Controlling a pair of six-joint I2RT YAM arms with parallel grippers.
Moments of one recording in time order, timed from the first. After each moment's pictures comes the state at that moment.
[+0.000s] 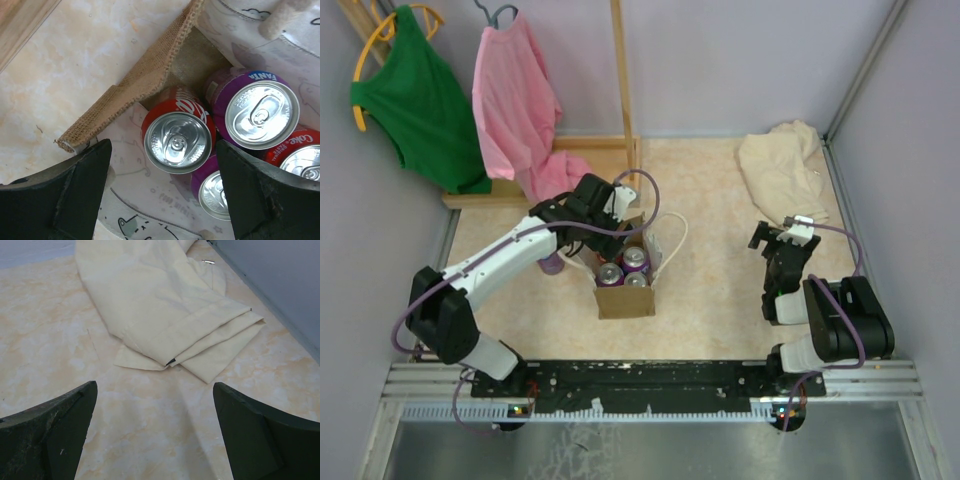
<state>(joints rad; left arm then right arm) -0.67 1.52 1.25 -0.68 -0.06 0.09 0.06 1.44 0.16 1.21 0.36 0.08</state>
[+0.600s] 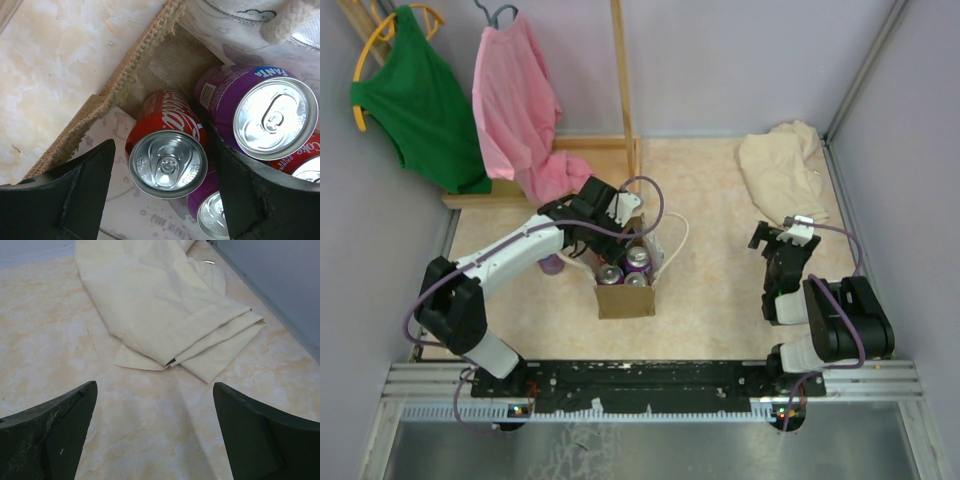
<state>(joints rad) -0.65 1.58 1.22 -0.63 0.05 0.13 0.06 1.44 0.16 1.21 0.36 0.08</state>
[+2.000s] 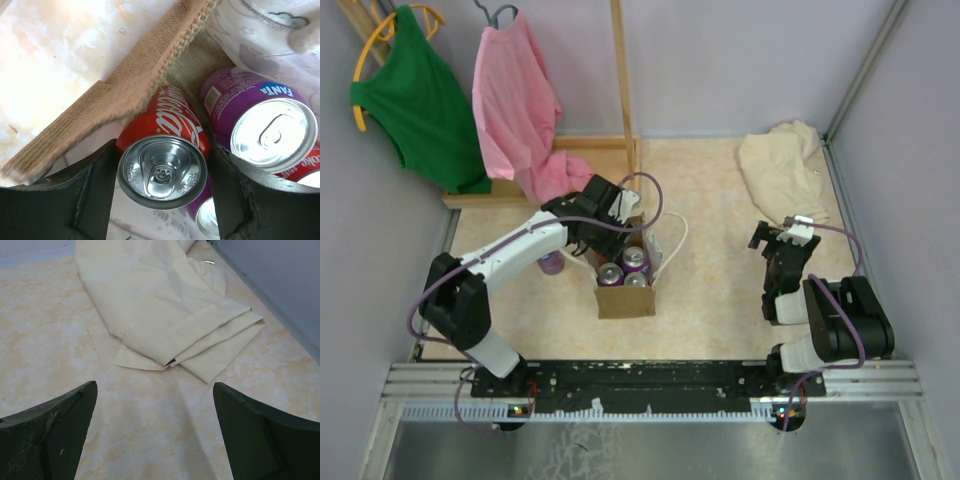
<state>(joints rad) -0.65 1.62 1.24 -0.66 -0.03 0.06 0.06 1.44 0.16 1.21 0.36 0.08</state>
